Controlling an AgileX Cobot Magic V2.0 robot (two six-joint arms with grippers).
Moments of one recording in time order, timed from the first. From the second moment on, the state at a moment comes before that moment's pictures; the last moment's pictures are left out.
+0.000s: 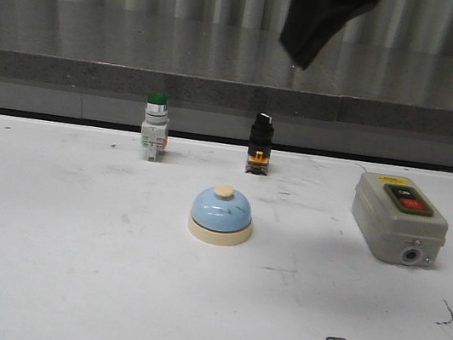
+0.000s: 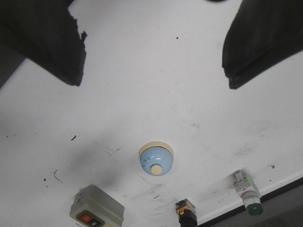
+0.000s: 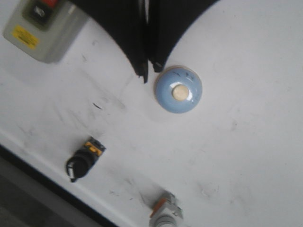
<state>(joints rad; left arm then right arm) -0.70 0.68 -0.66 0.00 0.67 -0.03 0.54 1.56 -1.40 0.04 0.79 -0.09</state>
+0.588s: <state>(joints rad) -0.70 0.68 -0.66 0.00 0.67 -0.03 0.47 0.87 -0.95 0.03 0.88 -0.09</state>
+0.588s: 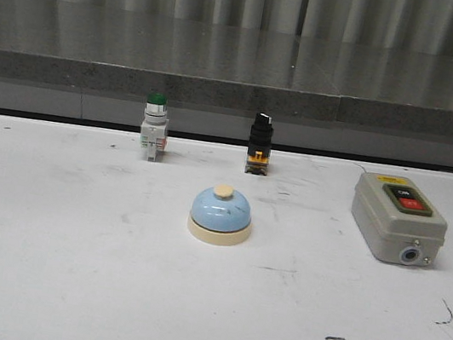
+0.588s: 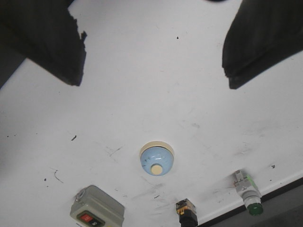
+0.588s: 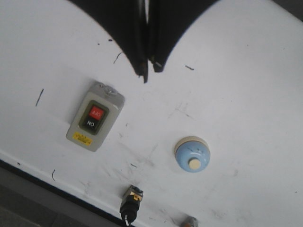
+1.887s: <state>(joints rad) -0.70 0.68 -0.66 0.00 0.67 -0.03 0.47 0.68 -0.81 0.03 0.90 -0.09</state>
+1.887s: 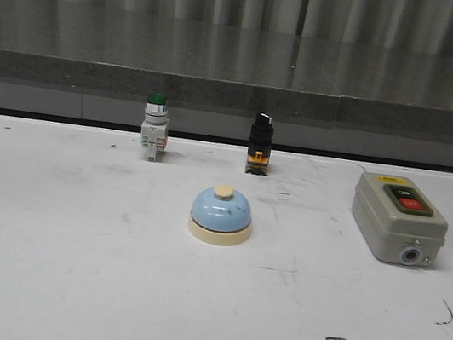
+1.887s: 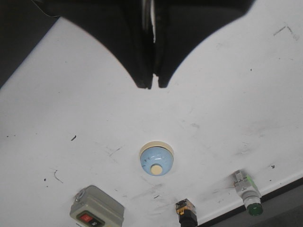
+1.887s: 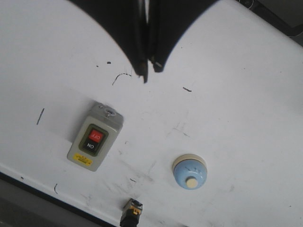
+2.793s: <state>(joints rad) -0.04 0.12 -0.20 -0.01 0.33 -0.03 0.47 0.68 -0.81 0.03 0.90 -0.09</state>
